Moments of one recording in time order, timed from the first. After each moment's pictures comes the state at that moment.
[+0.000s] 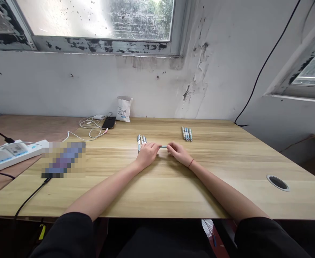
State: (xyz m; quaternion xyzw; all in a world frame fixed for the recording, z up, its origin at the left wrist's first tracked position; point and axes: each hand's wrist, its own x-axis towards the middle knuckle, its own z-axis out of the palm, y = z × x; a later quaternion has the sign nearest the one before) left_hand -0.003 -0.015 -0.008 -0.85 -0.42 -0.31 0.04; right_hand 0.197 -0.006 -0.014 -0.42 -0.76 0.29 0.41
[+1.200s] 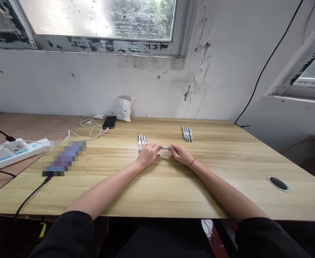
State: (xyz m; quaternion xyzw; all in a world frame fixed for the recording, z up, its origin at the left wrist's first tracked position) left_hand -0.002 -0.015 -0.007 -0.86 -0.41 -0.30 0.03; right_hand 0.203 -0.010 -0.005 -0.44 -0.84 0.09 0.32
